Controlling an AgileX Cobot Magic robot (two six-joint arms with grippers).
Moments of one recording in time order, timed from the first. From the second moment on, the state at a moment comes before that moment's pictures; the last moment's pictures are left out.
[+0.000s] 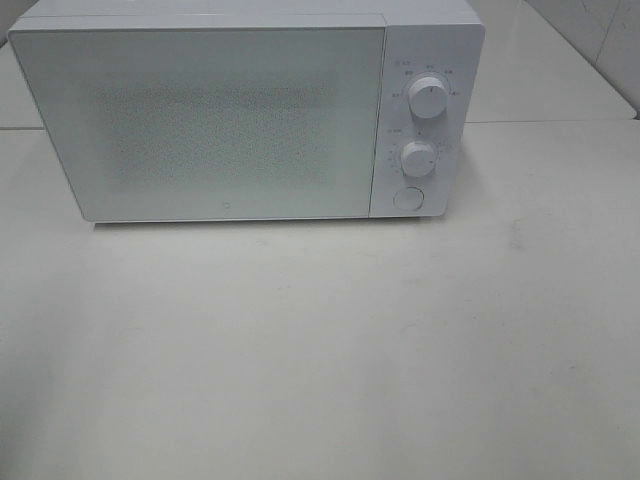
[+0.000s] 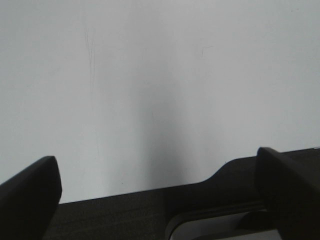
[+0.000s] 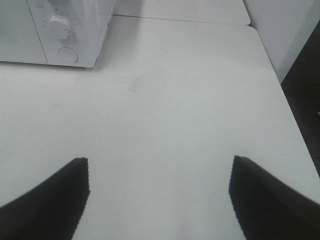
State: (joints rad) left arm 0.01 0.56 -0.66 -0.13 1.17 0.13; right arm 0.12 0.00 -0.50 -0.07 1.00 0.04
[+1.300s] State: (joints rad) left arm 0.01 0.00 -0.52 -0.15 1.09 0.13; right arm 0.12 0.00 -0.50 -0.07 1.00 0.04
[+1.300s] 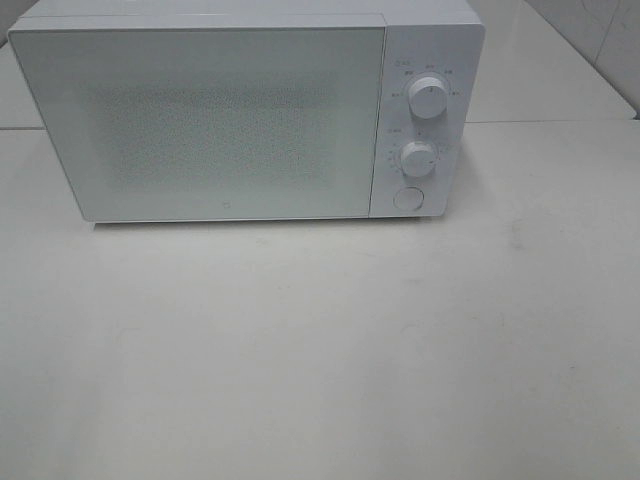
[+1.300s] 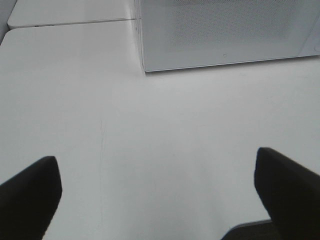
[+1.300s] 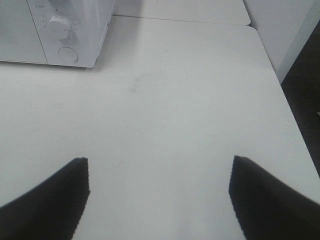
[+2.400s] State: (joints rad) left arm 0.01 0.00 -0.52 -0.15 1.09 0.13; right arm 0.12 0.00 -0.52 -0.06 0.94 0.05
